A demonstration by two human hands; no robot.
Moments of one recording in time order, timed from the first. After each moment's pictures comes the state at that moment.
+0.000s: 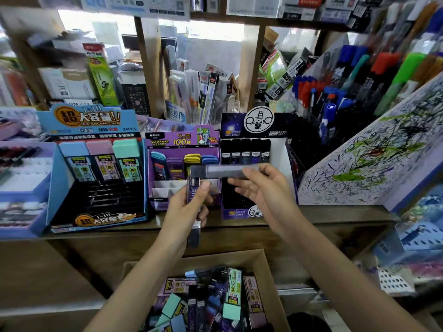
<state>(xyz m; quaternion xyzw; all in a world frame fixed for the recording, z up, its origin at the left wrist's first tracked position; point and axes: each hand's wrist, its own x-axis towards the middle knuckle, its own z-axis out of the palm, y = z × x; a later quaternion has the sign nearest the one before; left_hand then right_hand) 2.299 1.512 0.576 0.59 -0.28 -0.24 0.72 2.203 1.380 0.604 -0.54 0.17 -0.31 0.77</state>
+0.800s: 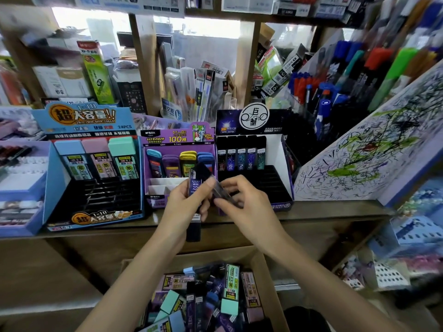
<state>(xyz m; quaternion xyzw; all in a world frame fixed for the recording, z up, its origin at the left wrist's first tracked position) 2.296 1.509 0.583 0.57 -0.31 -0.26 0.71 2.189 1.410 0.587 -0.85 0.15 -0.27 0.43</state>
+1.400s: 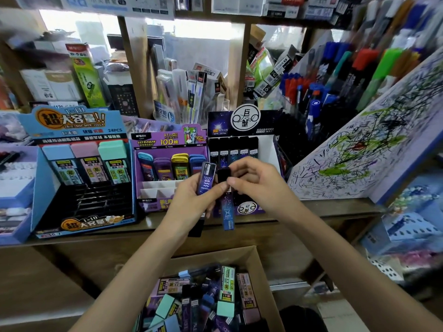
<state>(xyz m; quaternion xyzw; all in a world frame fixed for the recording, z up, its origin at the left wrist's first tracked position) 2.295 1.487 0.589 0.61 -0.40 -0.22 0.65 2.184 1.369 0.622 -0.80 0.12 -0.24 0.54</state>
